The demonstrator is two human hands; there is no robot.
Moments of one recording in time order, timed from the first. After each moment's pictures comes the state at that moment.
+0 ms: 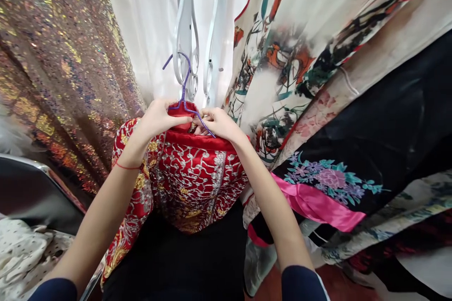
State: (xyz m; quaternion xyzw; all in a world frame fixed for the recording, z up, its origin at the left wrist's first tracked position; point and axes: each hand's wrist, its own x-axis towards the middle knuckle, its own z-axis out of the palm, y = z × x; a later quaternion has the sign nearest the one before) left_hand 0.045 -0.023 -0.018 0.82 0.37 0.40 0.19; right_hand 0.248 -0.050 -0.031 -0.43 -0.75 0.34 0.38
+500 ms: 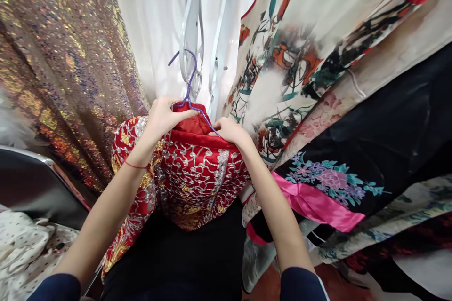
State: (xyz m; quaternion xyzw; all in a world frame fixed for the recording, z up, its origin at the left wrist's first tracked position) left_hand 0.054 -0.029 -0.024 0.77 0.46 0.43 0.10; right_hand 0.261 -0.050 -0.040 -0.62 -0.75 0.16 0.18
